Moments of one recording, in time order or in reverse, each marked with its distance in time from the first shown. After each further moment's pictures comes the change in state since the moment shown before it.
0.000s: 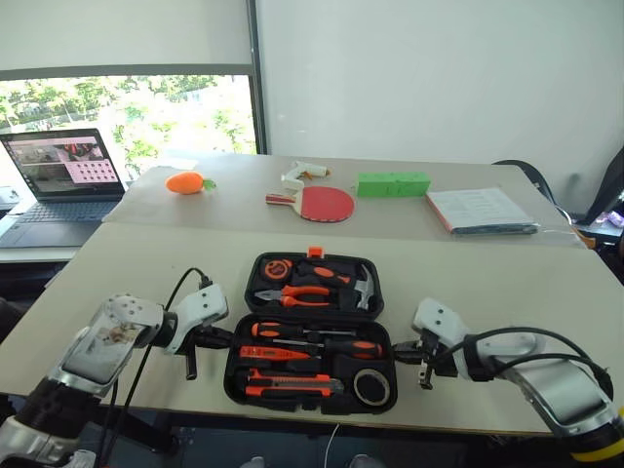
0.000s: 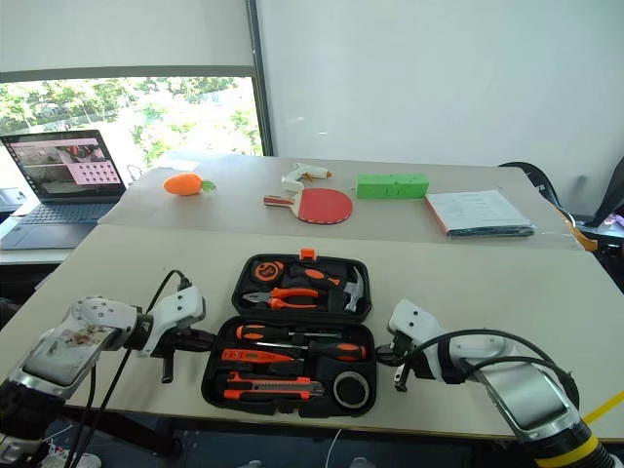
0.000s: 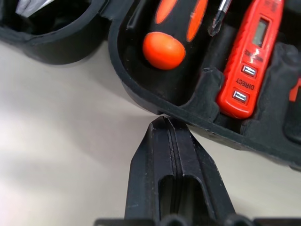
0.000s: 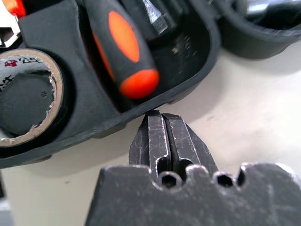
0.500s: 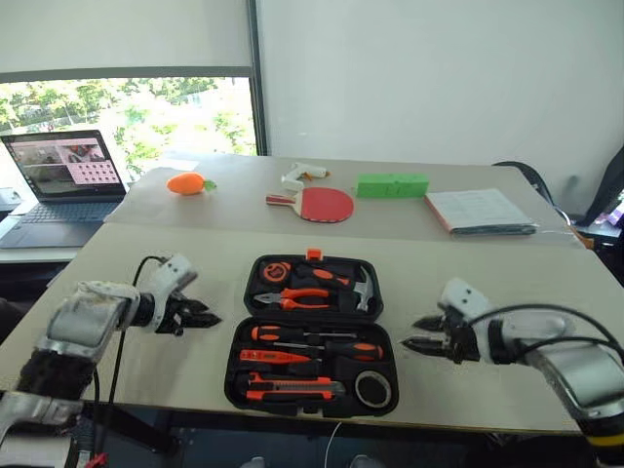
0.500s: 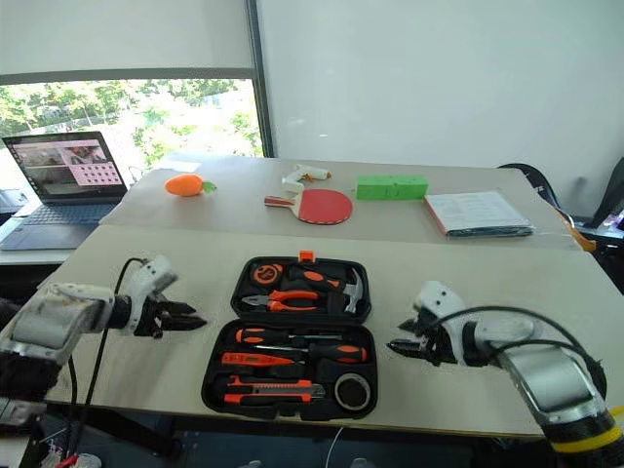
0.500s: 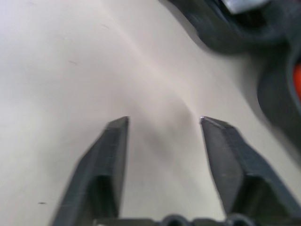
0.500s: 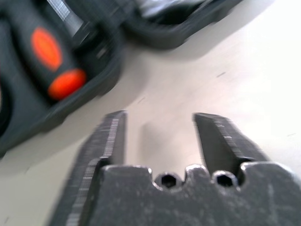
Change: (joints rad) left arm -0.283 -0.064 0.099 0.306 -0.101 0.484 0.165; right arm -0.159 0.000 -0.135 0.153 0.084 0.150 -0.019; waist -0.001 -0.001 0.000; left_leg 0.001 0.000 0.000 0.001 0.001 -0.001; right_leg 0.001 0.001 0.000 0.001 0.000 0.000
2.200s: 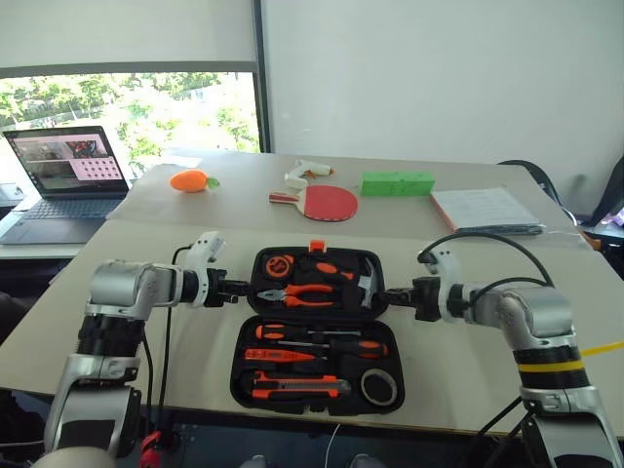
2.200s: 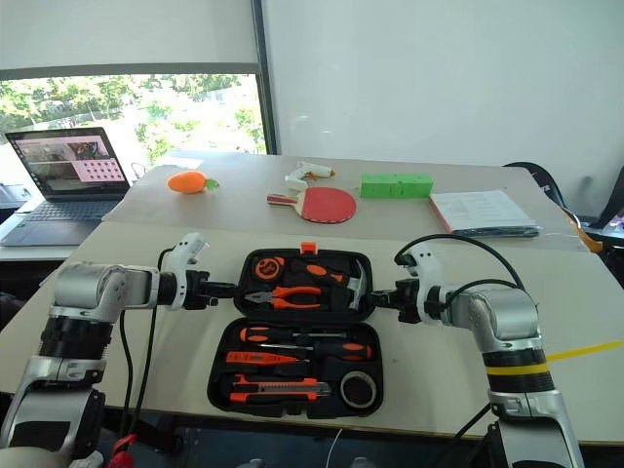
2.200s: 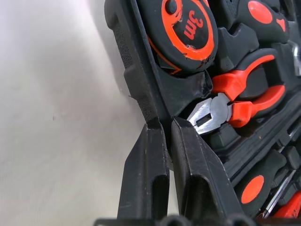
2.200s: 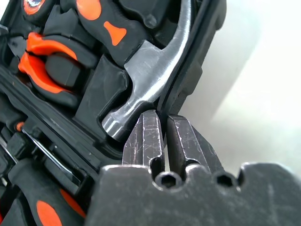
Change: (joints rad) left arm -0.103 -0.241 0.139 -0.021 -0.149 0.178 0.257; right arm -0.261 0.280 -0.120 0.241 0.121 0.281 -0.229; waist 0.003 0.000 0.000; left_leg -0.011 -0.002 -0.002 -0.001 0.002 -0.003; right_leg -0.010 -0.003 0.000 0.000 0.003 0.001
